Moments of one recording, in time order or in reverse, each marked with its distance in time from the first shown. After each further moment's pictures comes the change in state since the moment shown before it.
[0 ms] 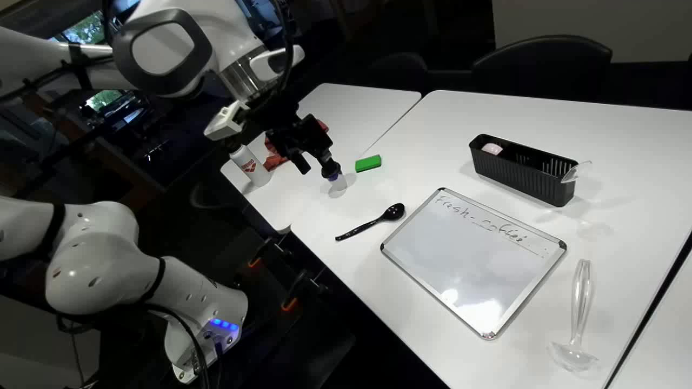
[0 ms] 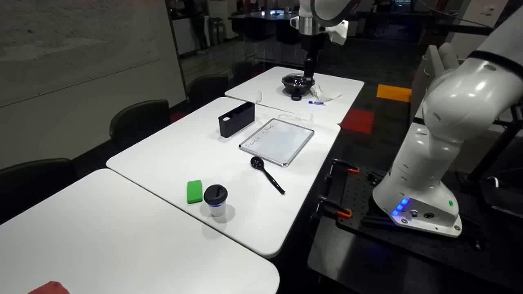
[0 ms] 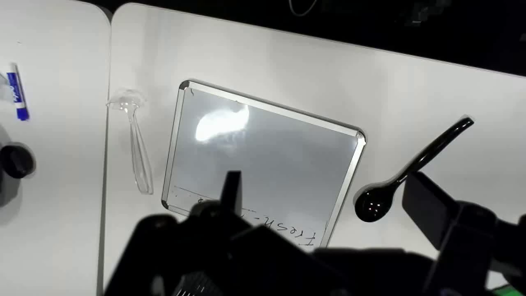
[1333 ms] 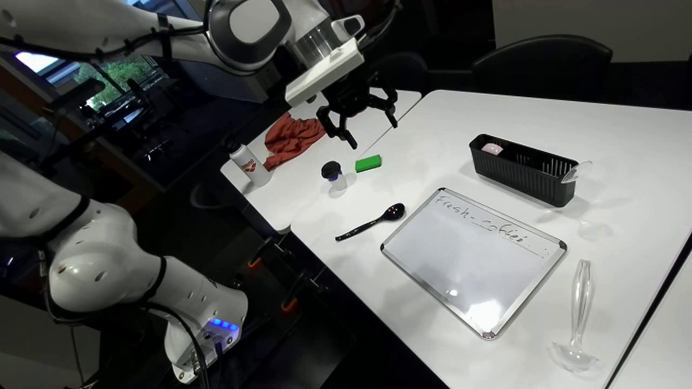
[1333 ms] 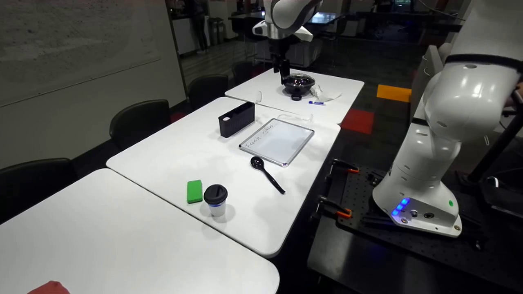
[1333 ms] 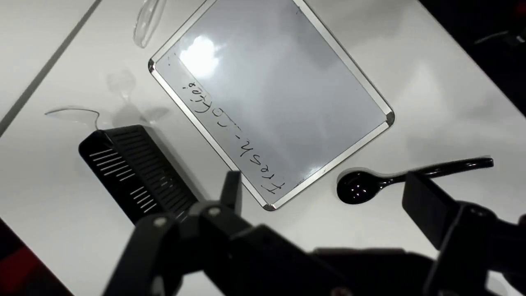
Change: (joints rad) arm 0.081 0.390 -0.030 0.319 0.072 0.121 -0.597
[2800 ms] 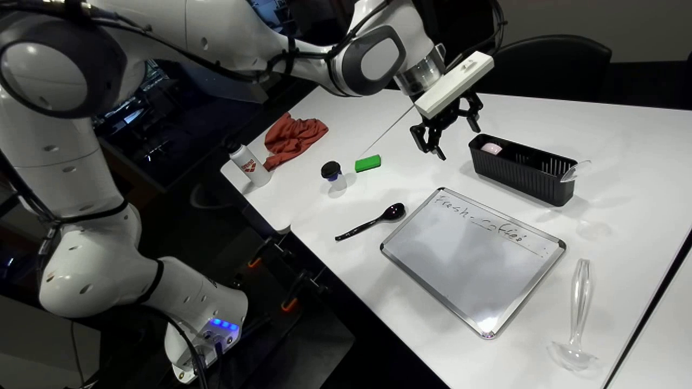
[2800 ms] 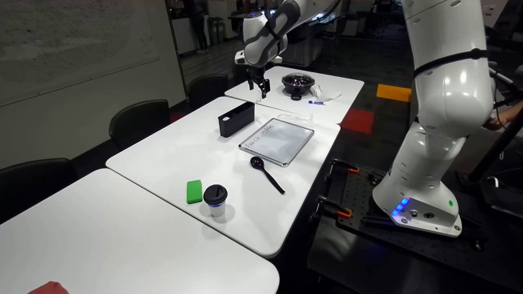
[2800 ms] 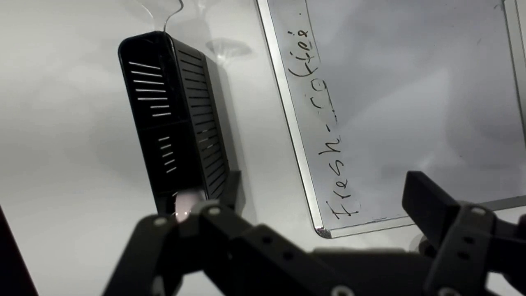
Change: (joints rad) arm -0.194 0.581 0.116 0.470 0.099 0.196 -0.528
